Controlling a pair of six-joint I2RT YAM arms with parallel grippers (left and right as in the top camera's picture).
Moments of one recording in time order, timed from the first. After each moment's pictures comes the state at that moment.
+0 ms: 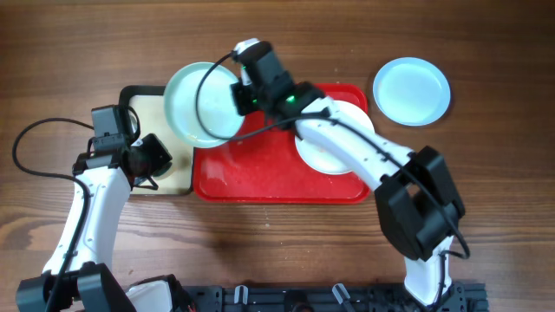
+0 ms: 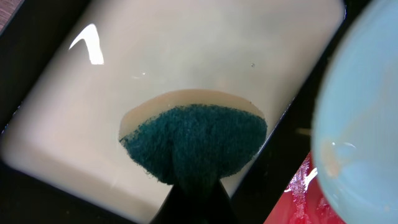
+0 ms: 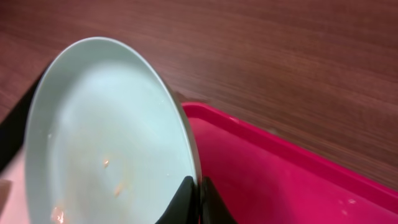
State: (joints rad) left arm 0.18 1.39 0.83 -0.61 0.07 -0.43; right arm 0.72 2.05 1.61 -0.30 0.03 0.28
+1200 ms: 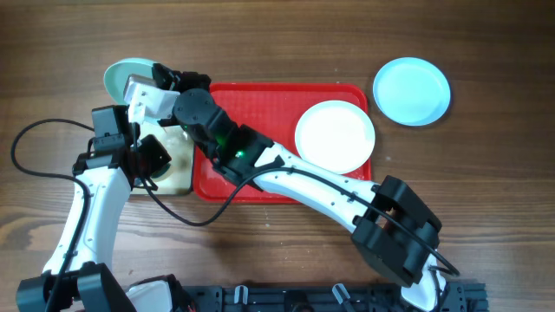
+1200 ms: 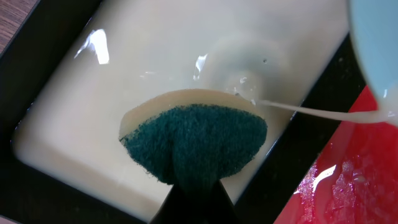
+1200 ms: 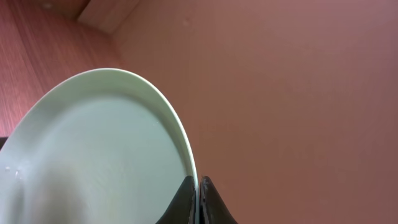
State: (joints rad) left arm 0.18 1.39 0.83 -0.62 0.05 -0.43; right arm 0.99 2.05 1.61 0.33 0.34 -0.81
